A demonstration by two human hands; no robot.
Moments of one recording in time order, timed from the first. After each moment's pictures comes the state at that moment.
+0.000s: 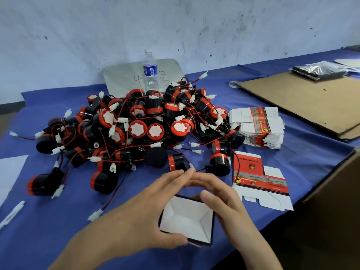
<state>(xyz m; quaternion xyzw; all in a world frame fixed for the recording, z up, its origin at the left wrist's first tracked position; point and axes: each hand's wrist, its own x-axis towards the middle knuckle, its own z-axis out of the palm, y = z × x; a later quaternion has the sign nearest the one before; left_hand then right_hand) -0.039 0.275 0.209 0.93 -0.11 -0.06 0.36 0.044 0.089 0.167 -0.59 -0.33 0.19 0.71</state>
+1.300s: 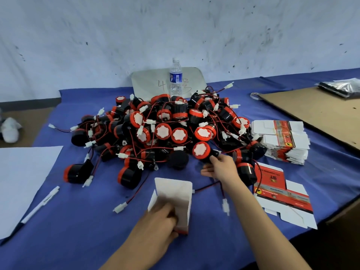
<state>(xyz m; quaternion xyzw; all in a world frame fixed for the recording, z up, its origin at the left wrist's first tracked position) -0.063 0.283 0.138 1.00 0.02 -0.06 0.07 0.161 0.180 0.125 -0.73 -0.04 0.21 0.65</state>
